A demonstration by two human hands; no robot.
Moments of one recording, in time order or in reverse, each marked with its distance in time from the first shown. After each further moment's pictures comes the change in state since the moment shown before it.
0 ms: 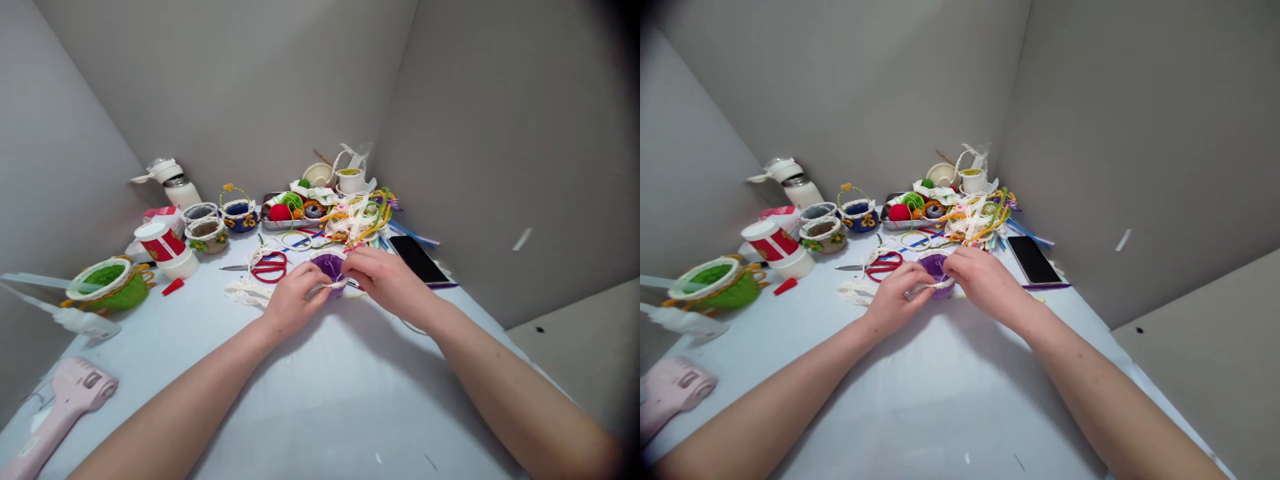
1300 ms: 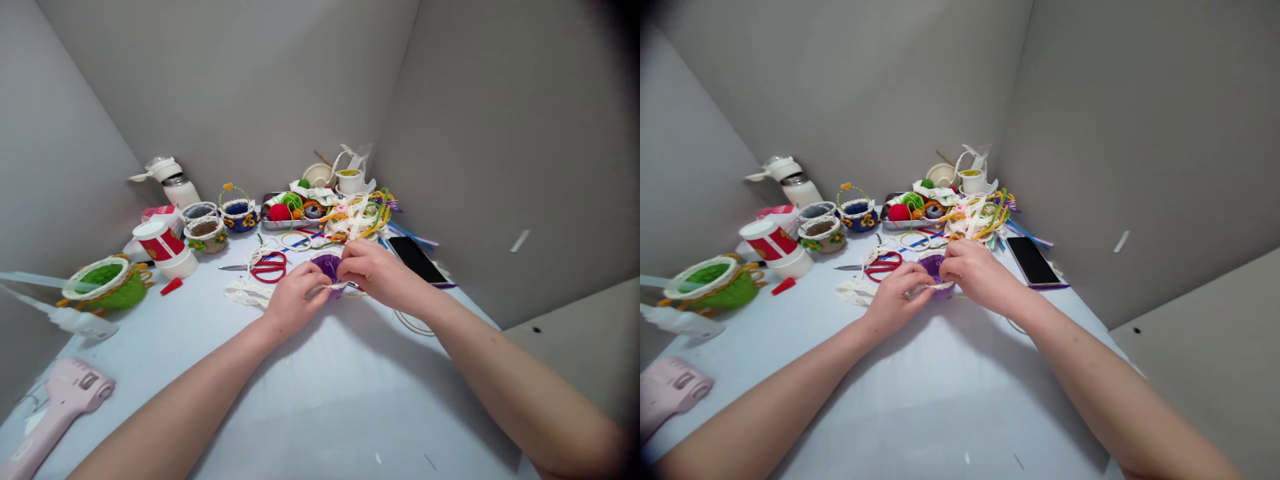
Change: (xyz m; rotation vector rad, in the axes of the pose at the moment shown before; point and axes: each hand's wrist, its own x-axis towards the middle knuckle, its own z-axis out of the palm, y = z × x) left_hand 0.000 0.000 0.001 -0.001 0.015 -0.009; right_hand 0.013 0.015 0.005 -0.010 -0.044 -0.162
